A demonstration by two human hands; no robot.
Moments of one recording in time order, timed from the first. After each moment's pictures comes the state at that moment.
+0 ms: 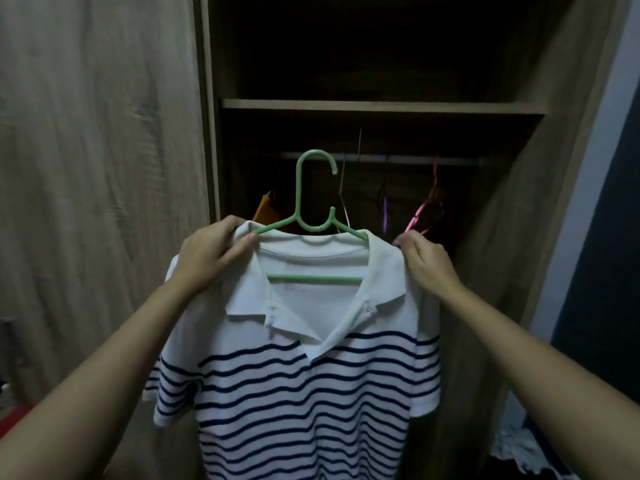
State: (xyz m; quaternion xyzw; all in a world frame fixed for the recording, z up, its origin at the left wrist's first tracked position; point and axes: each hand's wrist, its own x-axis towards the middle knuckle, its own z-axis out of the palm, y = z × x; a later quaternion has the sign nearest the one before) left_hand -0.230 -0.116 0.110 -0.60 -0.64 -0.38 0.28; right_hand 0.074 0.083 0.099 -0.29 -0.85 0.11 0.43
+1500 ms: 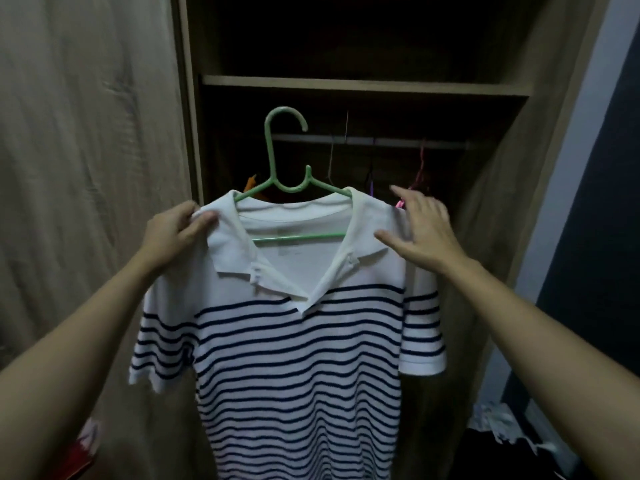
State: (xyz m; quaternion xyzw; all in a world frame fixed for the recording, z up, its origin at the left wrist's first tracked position) left_hand -0.260 -0.118 0.107 -0.55 -0.68 -0.45 0.20; right_hand 0.095 0.082 0.121 -0.29 -0.87 -0.08 0.38
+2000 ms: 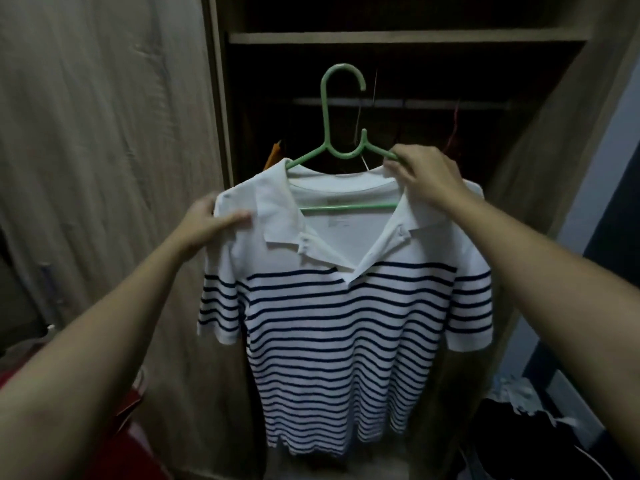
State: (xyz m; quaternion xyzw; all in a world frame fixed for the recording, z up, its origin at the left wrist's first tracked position) left_hand -0.270 -0.105 0.069 -0.31 -0.82 -0.48 0.00; right_hand 0.054 0.062 0.160 -0.28 -0.88 -0.08 0.36
